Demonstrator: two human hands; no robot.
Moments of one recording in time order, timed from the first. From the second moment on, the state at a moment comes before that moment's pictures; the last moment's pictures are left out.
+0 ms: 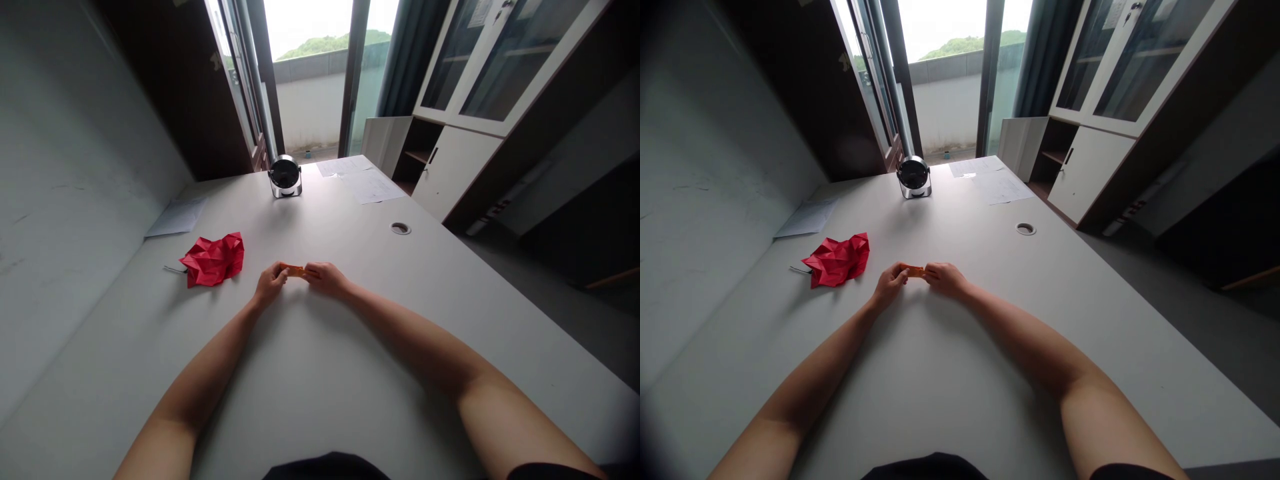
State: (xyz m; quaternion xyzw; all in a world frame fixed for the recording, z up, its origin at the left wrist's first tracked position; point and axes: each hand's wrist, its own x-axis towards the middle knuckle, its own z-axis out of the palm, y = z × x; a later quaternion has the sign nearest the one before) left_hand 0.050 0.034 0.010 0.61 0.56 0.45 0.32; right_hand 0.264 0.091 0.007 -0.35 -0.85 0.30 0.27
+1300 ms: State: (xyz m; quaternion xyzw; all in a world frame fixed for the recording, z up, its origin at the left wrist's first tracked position) left_hand 0.049 0.034 0.008 0.63 0.56 0.45 0.31; right_hand 0.265 0.089 0.011 -0.34 -0.85 0.30 0.27
